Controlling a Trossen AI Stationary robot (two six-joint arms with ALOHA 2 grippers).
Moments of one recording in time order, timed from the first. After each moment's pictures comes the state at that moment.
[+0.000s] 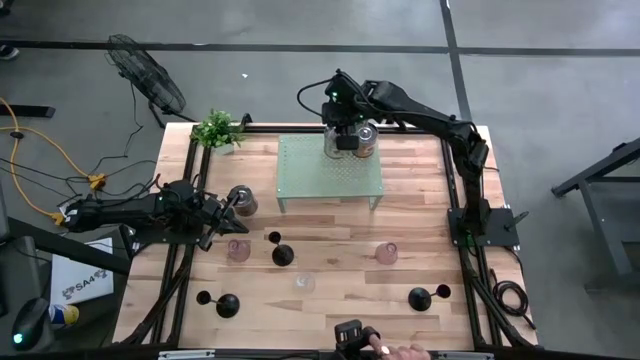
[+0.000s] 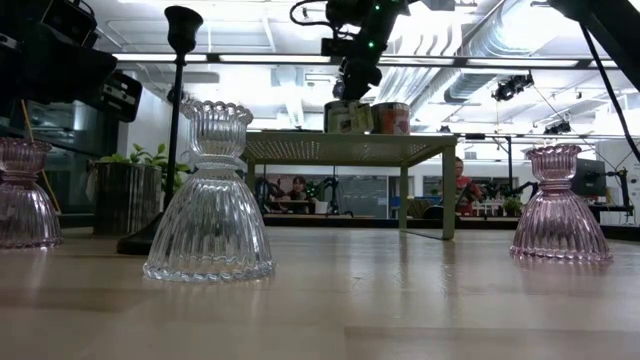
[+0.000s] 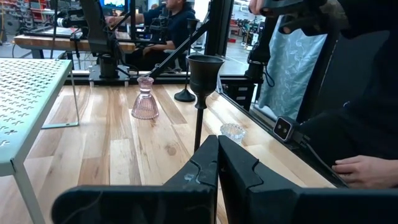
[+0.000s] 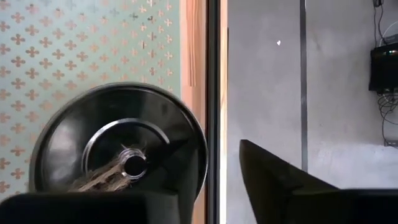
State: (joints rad) left arm 0.09 0.09 0.04 0.05 0.48 -0.08; right arm -0.48 2.00 2.08 -1.05 0.15 -0.60
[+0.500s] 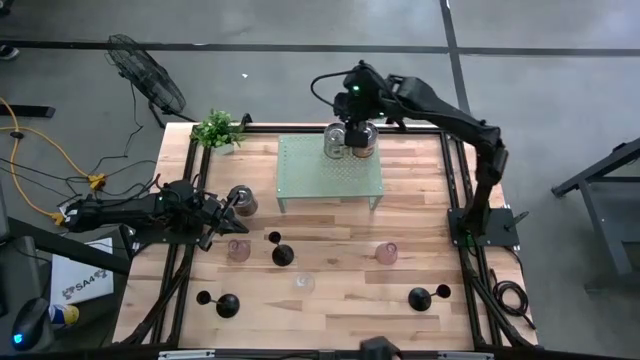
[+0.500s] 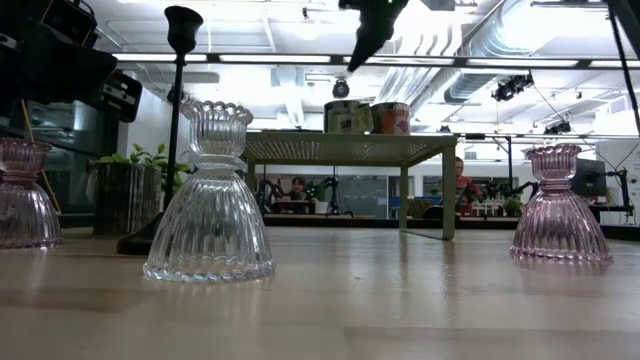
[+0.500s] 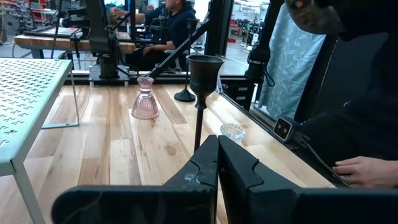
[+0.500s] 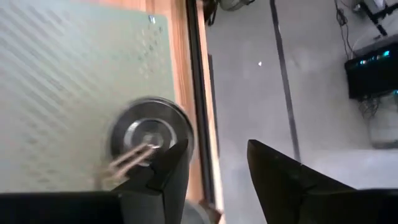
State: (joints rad) left arm 0.09 0.09 0.04 0.05 0.48 -0.08; right arm -0.45 1.83 2.08 -1.09 0.16 -0.48
